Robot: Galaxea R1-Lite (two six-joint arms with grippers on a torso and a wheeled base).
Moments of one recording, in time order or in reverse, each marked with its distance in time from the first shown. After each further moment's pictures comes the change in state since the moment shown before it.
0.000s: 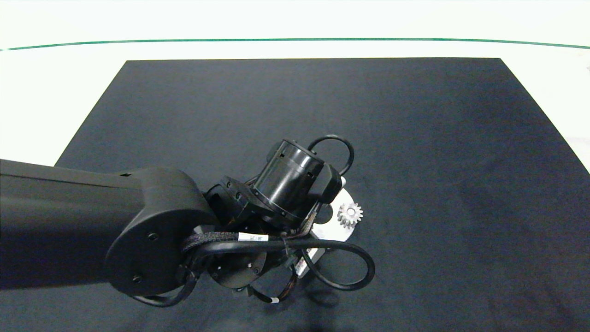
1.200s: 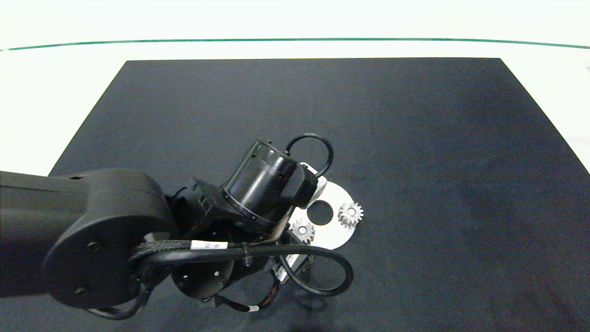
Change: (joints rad) left arm 0.025 -0.094 0.090 0.007 -0.001 -0.023; right arm -0.013 -0.008 0.000 -0.002 -0.005 0.016
